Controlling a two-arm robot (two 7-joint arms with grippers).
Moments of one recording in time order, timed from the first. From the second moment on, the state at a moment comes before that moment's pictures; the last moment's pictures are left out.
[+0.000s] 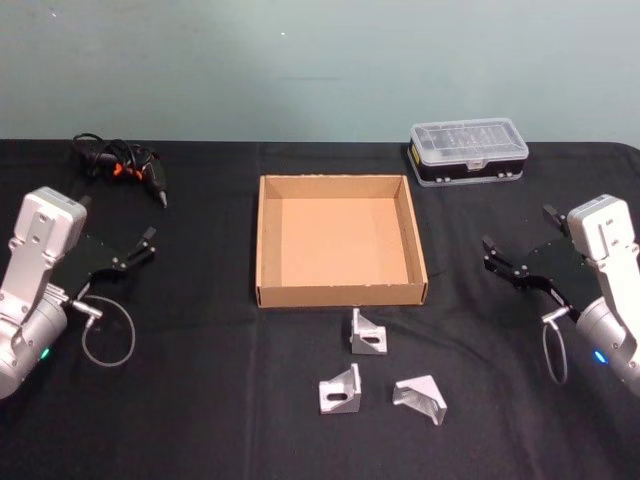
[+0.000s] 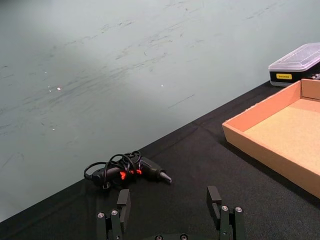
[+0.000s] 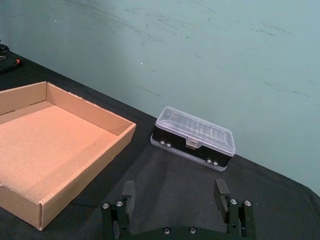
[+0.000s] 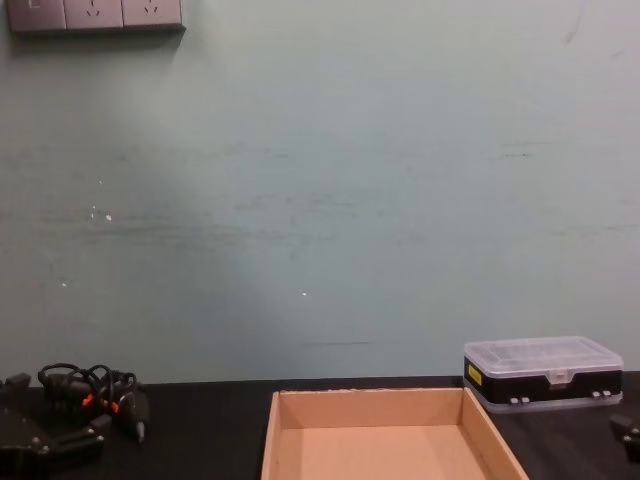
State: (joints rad) left arm -0.20 0.60 0.45 -1.41 -0.25 -0.12 0.03; right arm 0.20 0.60 -0.45 -1.41 0.25 -0.12 -0.03
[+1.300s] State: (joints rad) left arm -0.20 0.60 0.45 -1.41 -0.25 -0.12 0.03; right arm 0.20 0.60 -0.45 -1.41 0.25 -0.12 -0.03
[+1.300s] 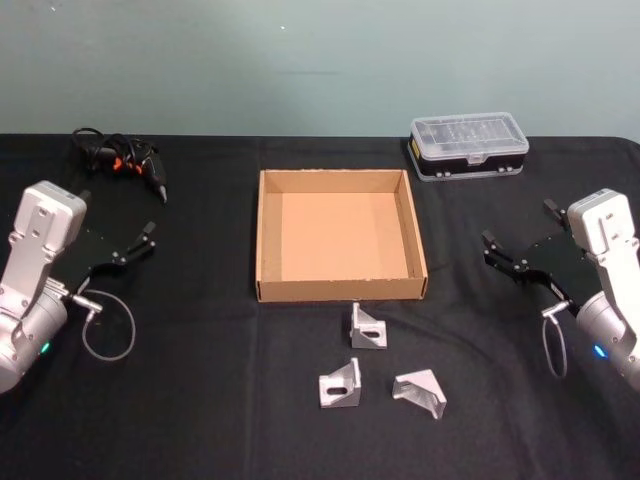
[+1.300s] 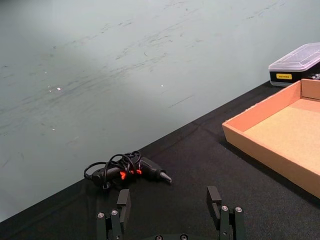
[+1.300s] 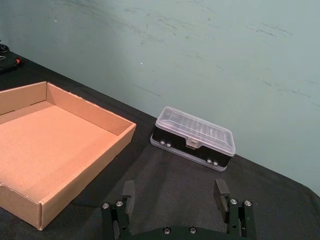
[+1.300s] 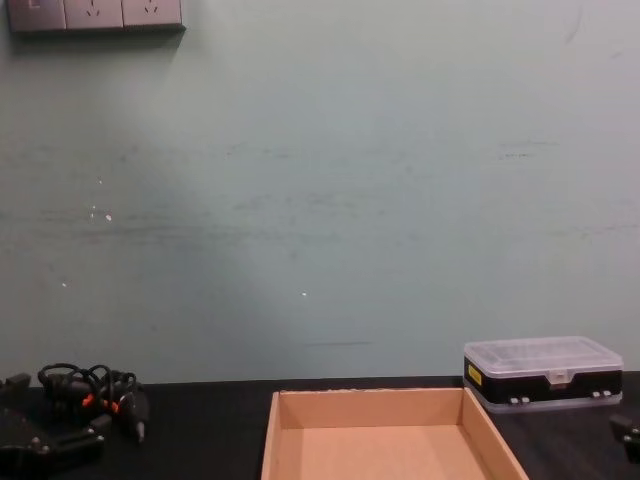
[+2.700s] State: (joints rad) left arm -0.20 0.60 0.45 -1.41 -0.25 -0.12 0.03; right arm 0.19 0.60 -0.43 -1.42 0.26 -0.12 0.01
